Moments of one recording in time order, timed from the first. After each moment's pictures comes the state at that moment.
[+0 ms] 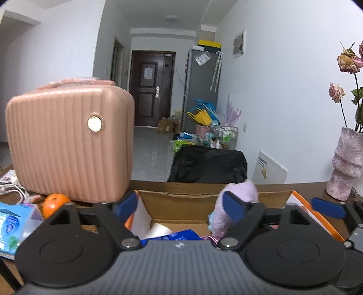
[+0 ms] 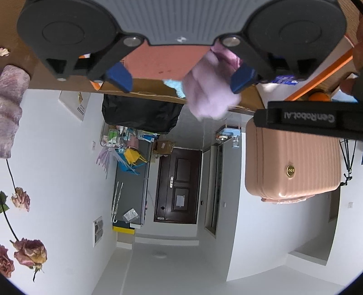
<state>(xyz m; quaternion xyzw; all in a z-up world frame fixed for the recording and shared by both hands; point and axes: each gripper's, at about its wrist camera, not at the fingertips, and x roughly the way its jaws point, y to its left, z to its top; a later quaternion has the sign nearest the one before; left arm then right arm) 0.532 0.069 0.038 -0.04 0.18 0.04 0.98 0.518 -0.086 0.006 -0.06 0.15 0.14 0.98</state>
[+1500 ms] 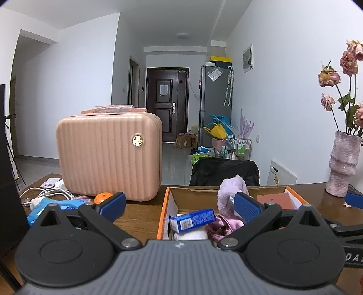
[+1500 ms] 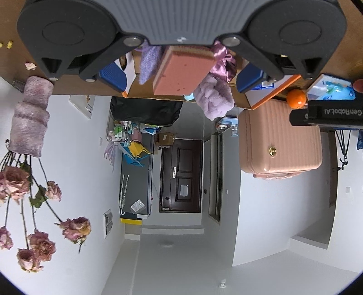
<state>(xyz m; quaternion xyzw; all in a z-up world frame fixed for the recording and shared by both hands) 0.405 0.060 0.068 -0.02 0.14 0.09 0.99 0.411 -0.138 0.039 -0.03 0.13 0.14 0.98</state>
